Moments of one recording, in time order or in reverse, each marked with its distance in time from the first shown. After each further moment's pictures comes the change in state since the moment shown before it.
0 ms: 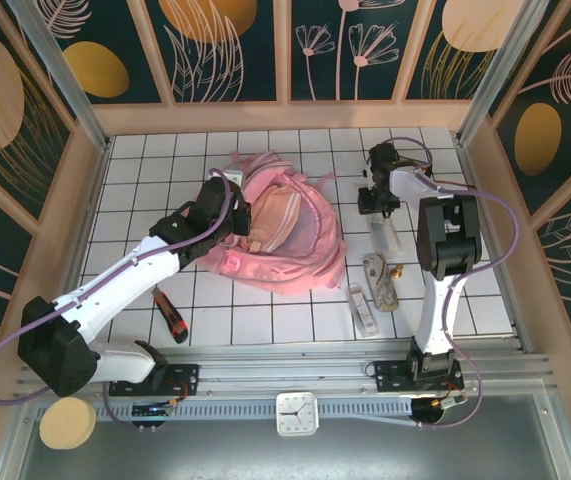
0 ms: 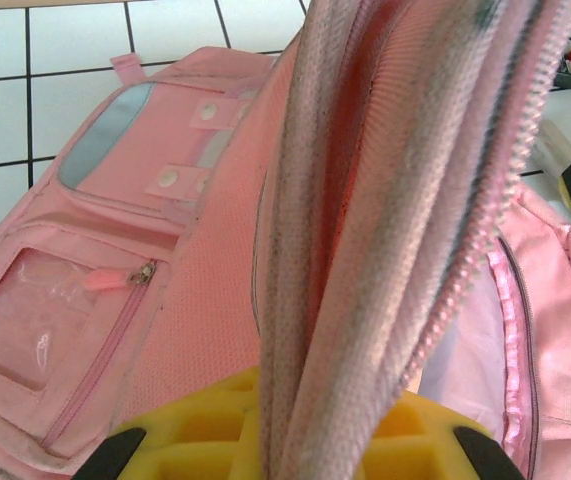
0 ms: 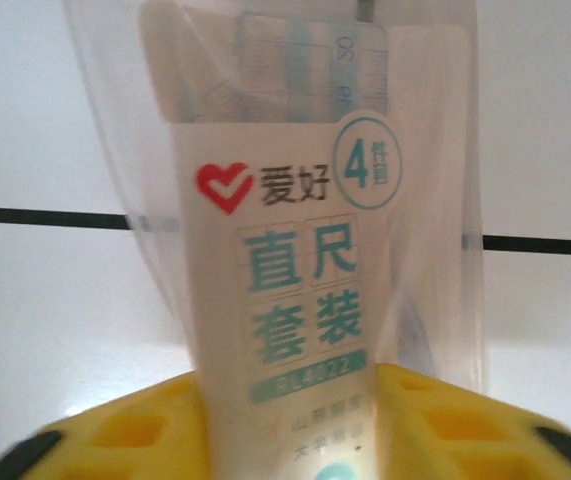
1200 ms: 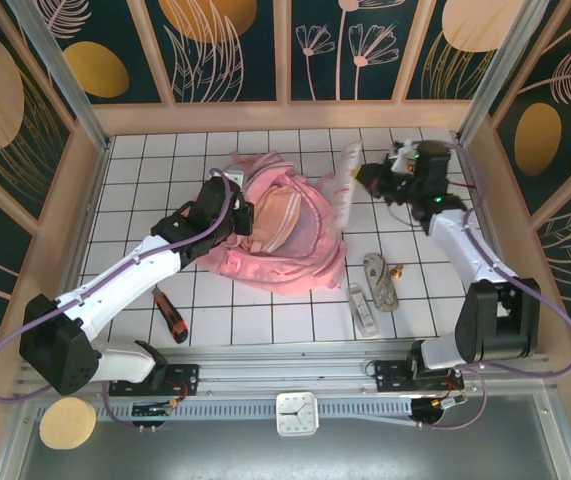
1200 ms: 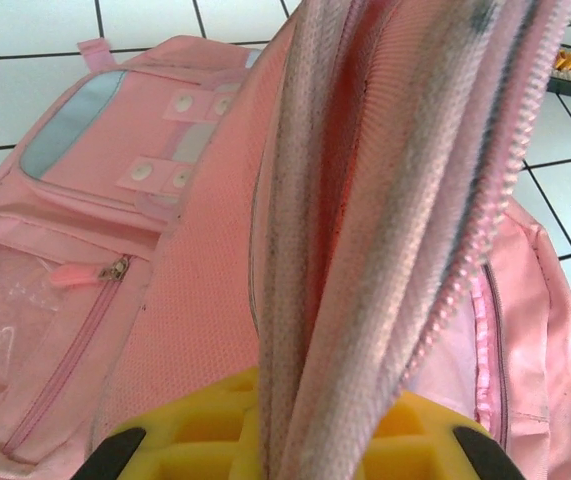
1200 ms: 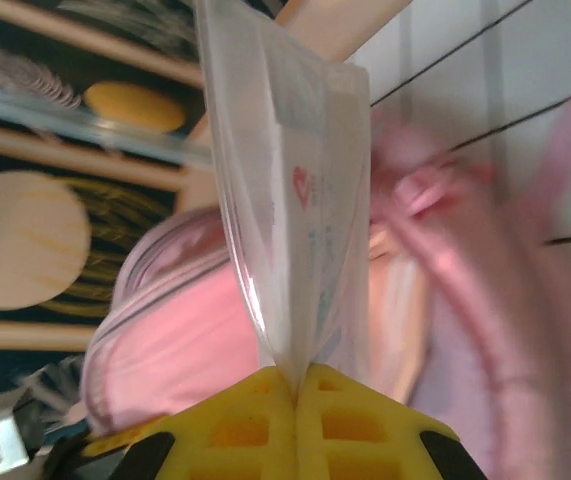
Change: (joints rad) left arm 0.005 0.011 -0.010 0.031 0.063 -0.026; right arm -0.019 -0.632 -0.519 0.721 -0.780 0.881
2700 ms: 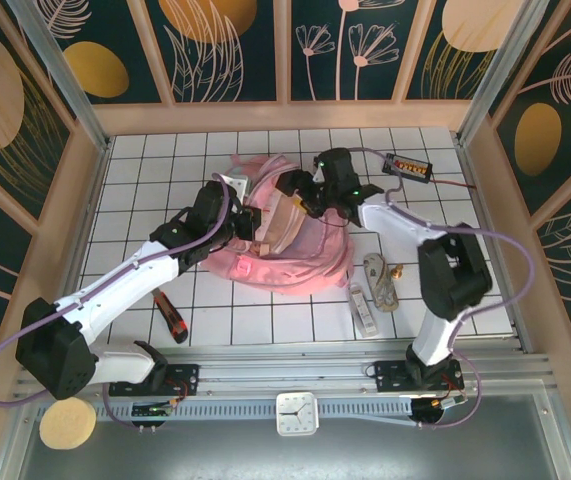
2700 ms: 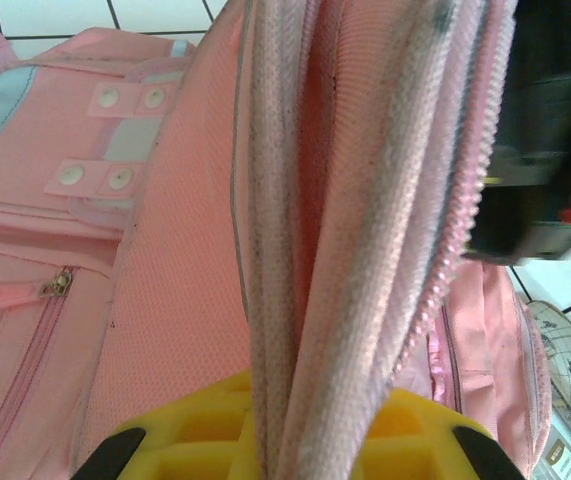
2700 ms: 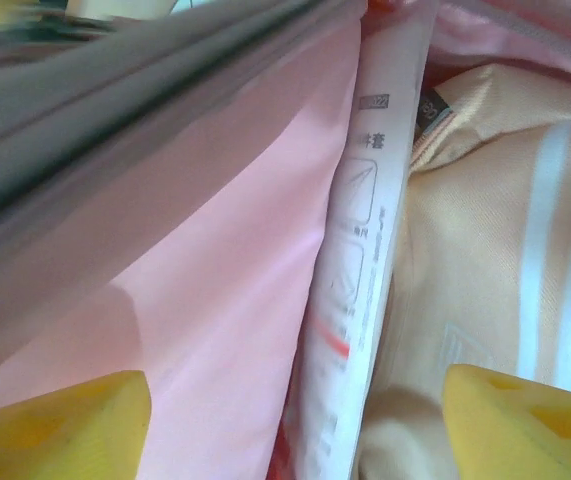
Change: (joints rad) left arm 0.003 -0.029 -0.072 0.106 0.142 0.000; right arm 0.383 0.287 0.278 -0.211 0.378 0.071
